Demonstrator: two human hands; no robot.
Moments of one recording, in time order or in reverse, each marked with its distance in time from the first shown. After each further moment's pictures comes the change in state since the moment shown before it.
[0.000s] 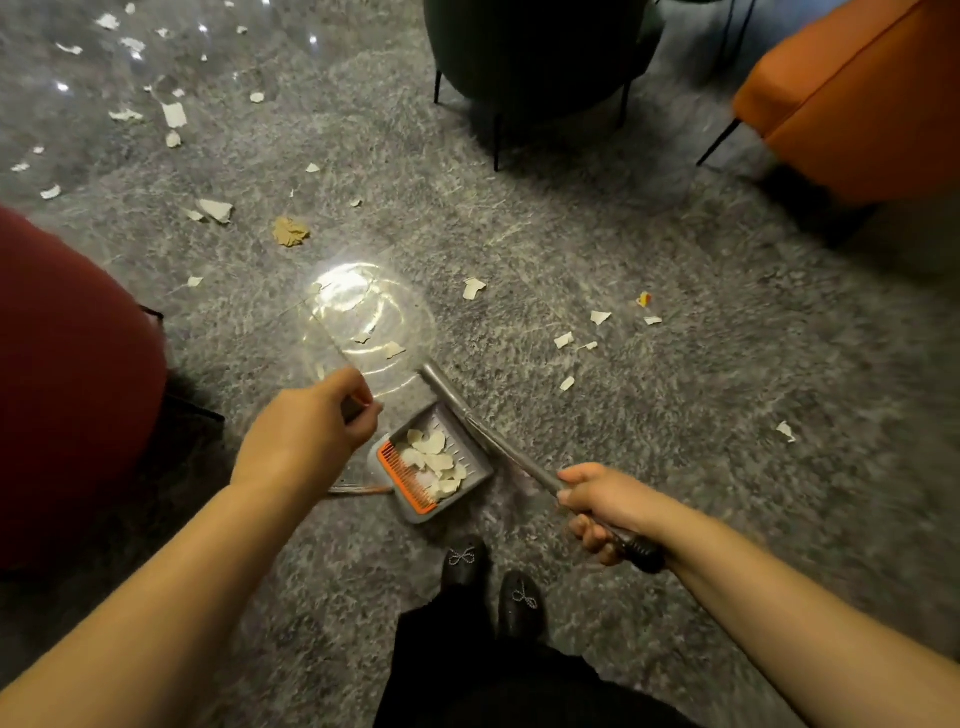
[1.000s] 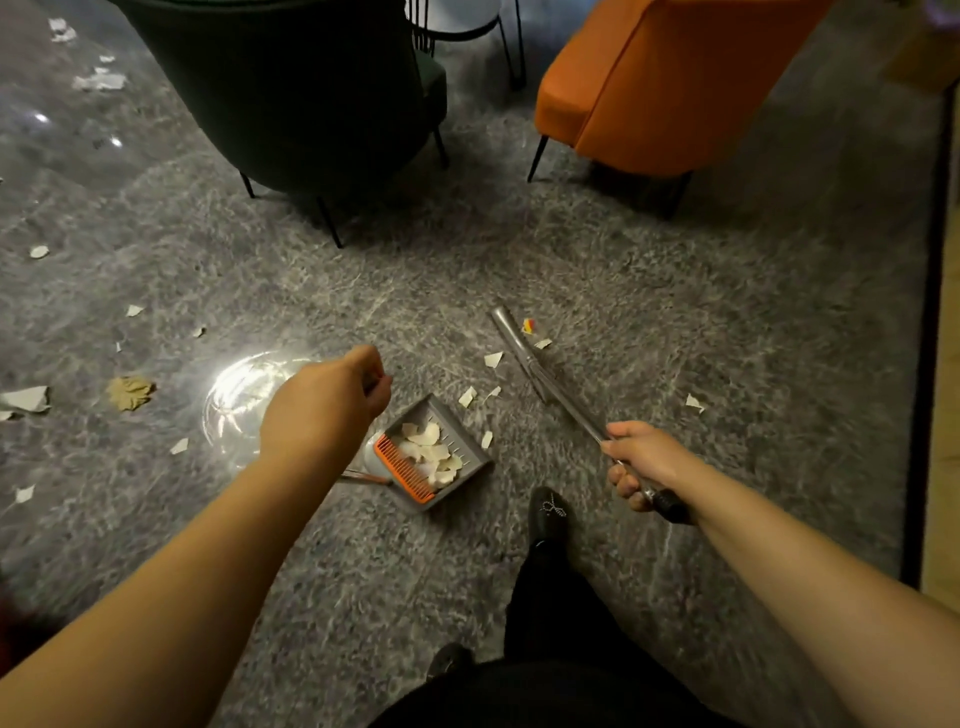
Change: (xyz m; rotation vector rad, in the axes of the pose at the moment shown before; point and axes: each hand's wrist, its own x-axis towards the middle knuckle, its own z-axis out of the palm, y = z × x) left_hand 0.220 0.211 0.049 0.119 -0.081 0.403; right_hand 0.018 -0.068 -0.211 0.503 0.396 -0.169
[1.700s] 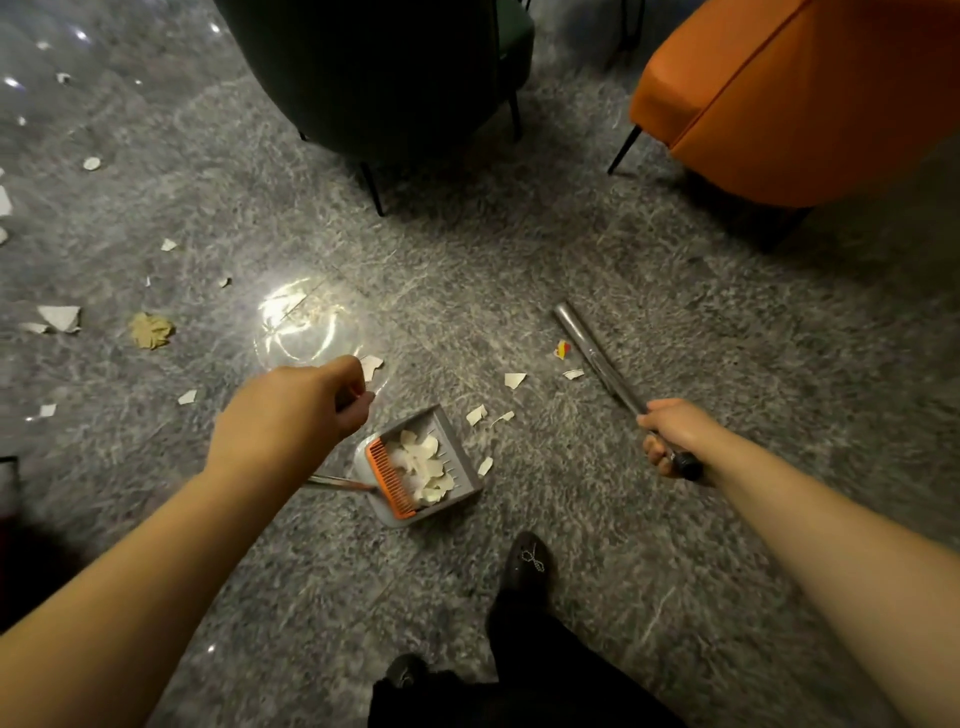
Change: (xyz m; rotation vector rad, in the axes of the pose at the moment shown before) left_hand 0.140 0.038 0.015 0.110 -0.100 -0.133; right_hand 0.205 -0.192 -0.077 -0.299 0.043 0.108
